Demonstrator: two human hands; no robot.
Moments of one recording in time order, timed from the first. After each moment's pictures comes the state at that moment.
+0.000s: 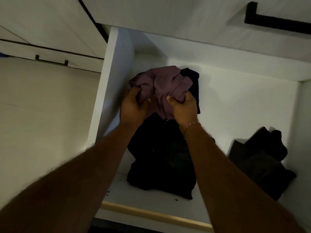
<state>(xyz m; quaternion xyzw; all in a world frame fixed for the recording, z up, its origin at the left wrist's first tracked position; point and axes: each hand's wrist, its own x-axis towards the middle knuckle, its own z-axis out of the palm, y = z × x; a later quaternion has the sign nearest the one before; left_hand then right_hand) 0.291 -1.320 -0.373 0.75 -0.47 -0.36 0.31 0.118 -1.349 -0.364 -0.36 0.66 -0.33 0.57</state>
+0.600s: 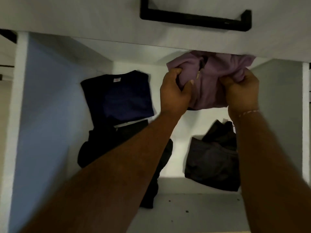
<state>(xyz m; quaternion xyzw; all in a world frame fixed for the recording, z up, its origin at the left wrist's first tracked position) 0.019 -1.393 -0.338 0.65 -0.47 -0.44 0.40 -0.155 -1.404 -0.318 -0.36 0.73 -0.45 0.37</state>
